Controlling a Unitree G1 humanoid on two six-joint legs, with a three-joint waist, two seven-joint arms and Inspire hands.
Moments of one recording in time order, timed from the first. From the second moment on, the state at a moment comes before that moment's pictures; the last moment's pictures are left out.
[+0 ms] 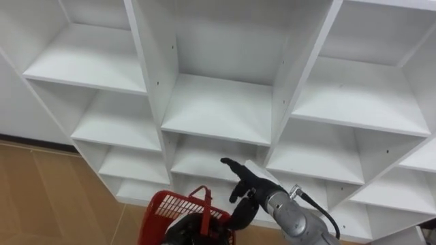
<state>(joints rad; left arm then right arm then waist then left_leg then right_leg) 0.11 0.14 -0.38 0.59 -0.20 0.11 -0.17 -0.06 -0.15 0.47 0.42 -0.47 0.13 0.12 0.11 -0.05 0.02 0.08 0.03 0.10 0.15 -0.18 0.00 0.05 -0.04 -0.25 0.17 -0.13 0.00</state>
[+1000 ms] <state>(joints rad) 0.13 0.14 -0.34 0.59 -0.20 0.11 -0.15 -0.05 -0.16 0.39 0.39 -0.45 0.10 0.10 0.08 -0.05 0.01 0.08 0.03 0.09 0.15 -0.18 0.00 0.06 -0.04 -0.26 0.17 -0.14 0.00</state>
